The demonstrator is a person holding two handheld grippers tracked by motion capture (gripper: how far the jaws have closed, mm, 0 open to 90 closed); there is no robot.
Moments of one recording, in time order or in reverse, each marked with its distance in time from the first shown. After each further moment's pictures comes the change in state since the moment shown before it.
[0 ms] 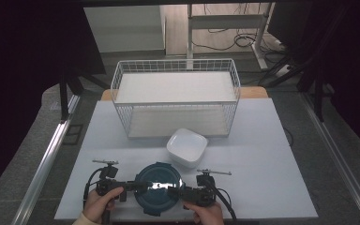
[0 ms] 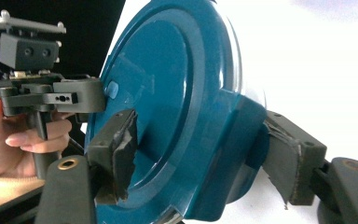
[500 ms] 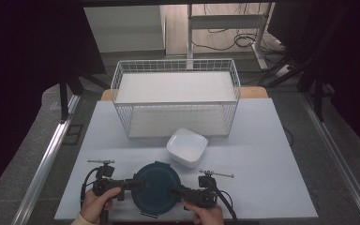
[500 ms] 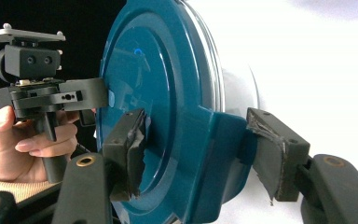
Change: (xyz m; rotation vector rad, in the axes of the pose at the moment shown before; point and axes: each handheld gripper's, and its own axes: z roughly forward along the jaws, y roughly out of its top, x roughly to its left) left arm -0.008 0.000 -0.009 -0.049 0.022 0.022; right arm 0.003 -0.003 -0.005 -0.025 0.030 0.048
